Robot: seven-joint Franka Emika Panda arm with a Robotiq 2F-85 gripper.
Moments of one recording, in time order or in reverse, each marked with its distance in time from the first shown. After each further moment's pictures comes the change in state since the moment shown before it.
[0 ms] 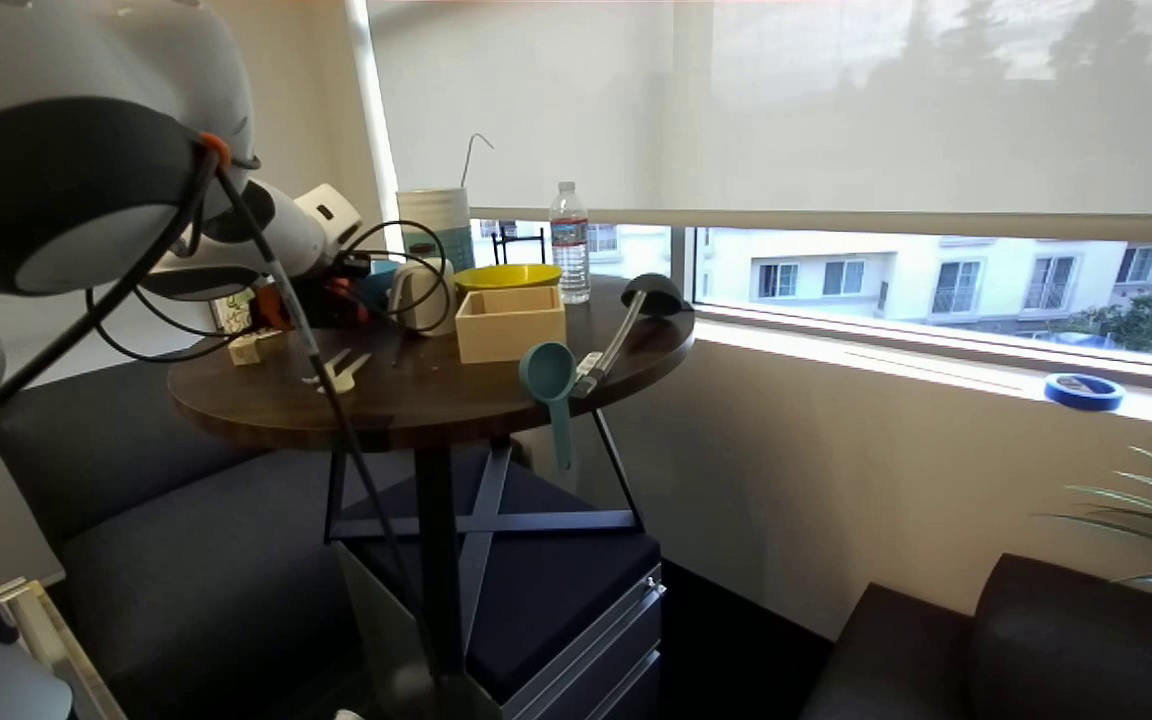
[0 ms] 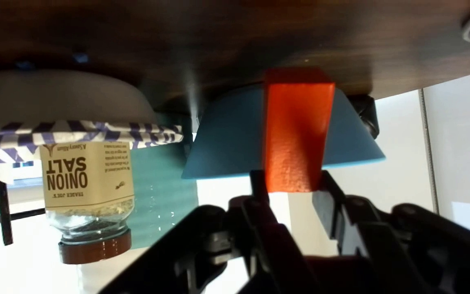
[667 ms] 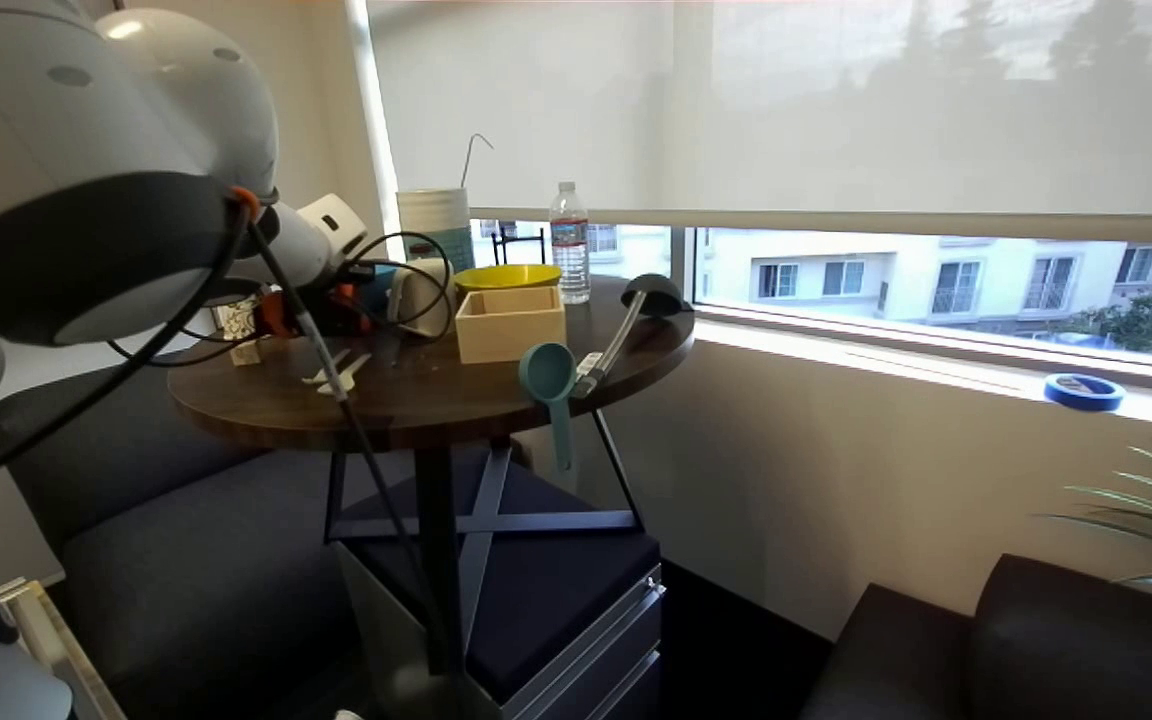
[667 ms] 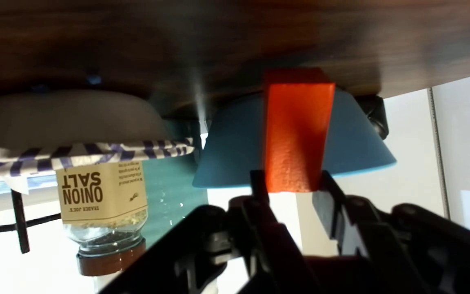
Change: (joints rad) arm 0.019 -0.071 -0.035 0.000 0.000 0.040 -0.040
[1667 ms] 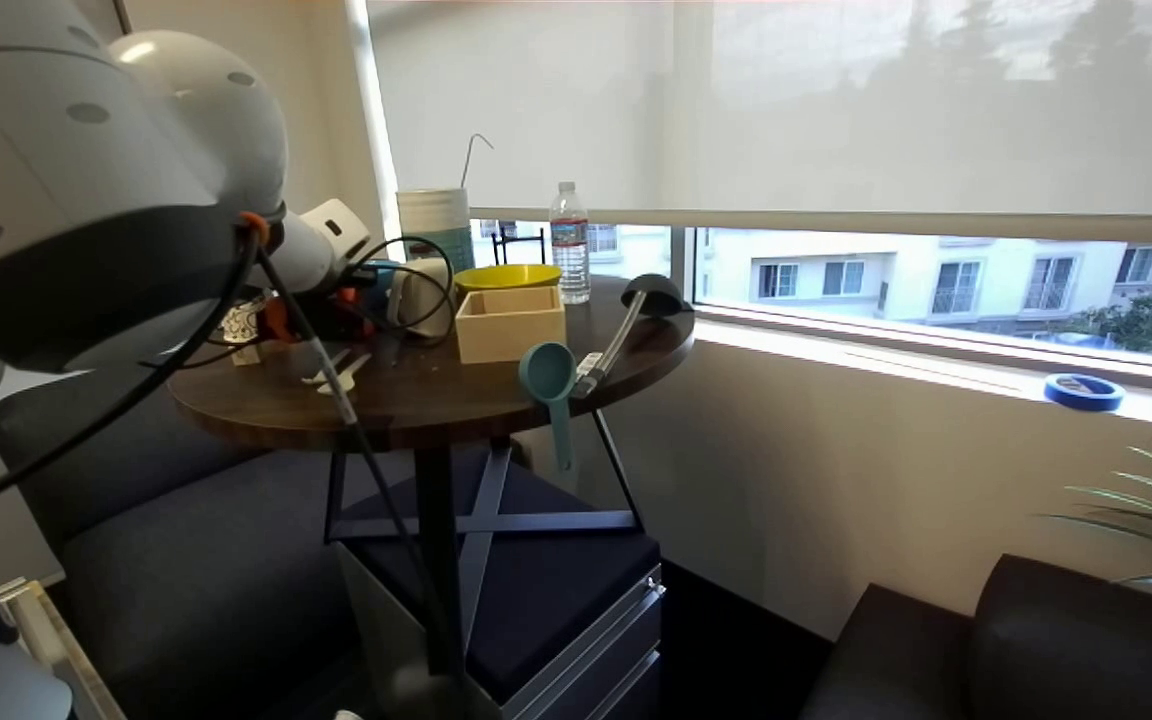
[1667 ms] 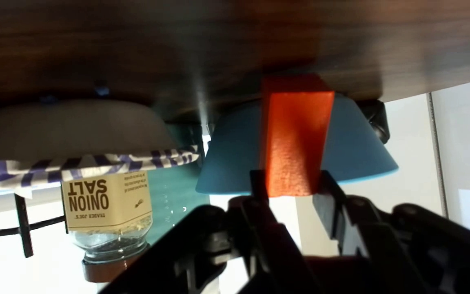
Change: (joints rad) arm -0.003 -0.034 -0.011 0.000 0.017 0.000 -0.052
